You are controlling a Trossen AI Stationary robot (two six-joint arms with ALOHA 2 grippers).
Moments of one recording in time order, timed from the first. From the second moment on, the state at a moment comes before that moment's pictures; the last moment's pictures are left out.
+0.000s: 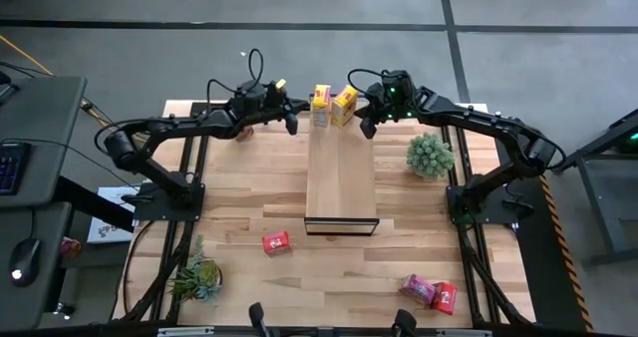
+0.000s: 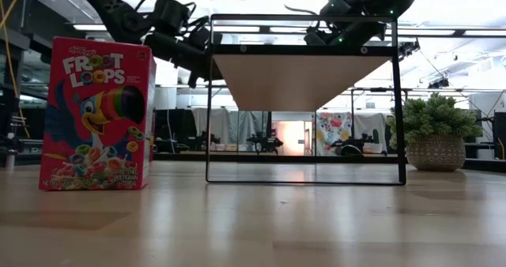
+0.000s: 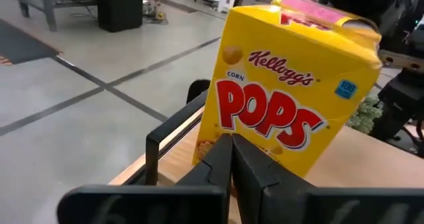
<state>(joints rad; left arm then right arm) 0.64 1.52 0.82 0.48 0.19 -0.14 -0.65 1.46 1.06 -0.23 -0.25 0.00</state>
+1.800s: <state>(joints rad) 0.60 1.56 0.85 0.58 0.19 -0.21 -0.71 1.45 1.06 -0.14 -0.22 -0.02</state>
